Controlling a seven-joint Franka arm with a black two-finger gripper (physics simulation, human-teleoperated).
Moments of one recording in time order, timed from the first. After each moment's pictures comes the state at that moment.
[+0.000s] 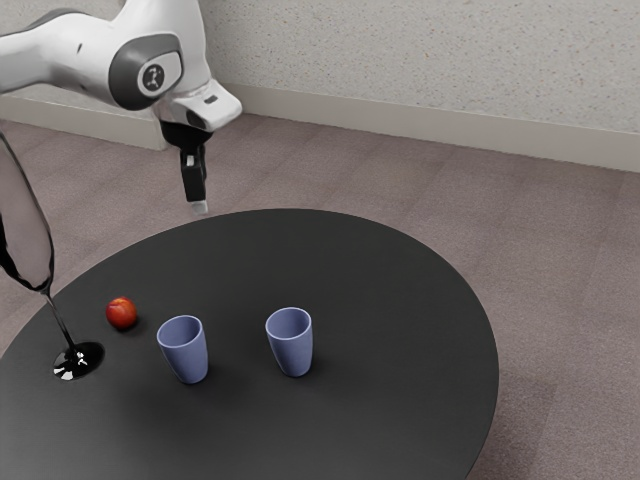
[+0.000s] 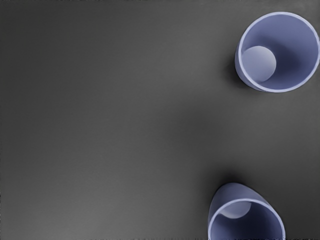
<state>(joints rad) -0.17 0.04 0.14 -1.72 0.13 1.80 0.85</state>
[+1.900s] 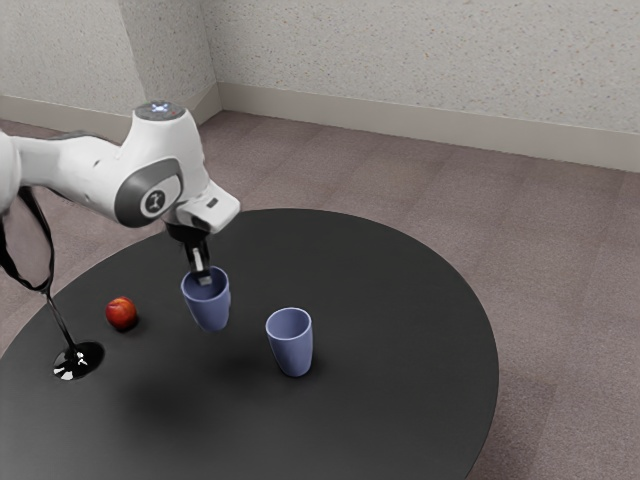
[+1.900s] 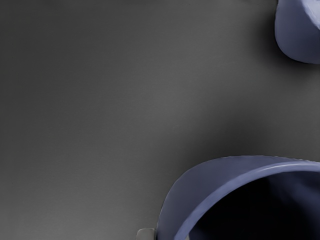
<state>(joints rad) -0.13 0.02 0.14 -2.14 0.15 2.26 0.73</state>
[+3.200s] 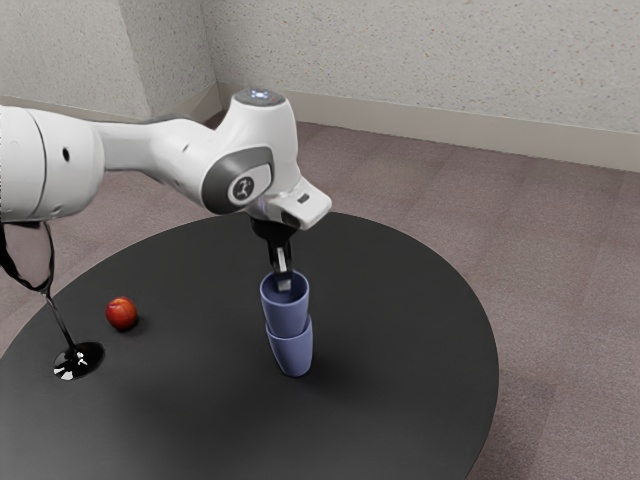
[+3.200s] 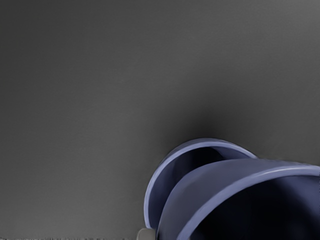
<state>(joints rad) -0.37 0.20 0.16 -1.88 0.06 2.09 0.64</state>
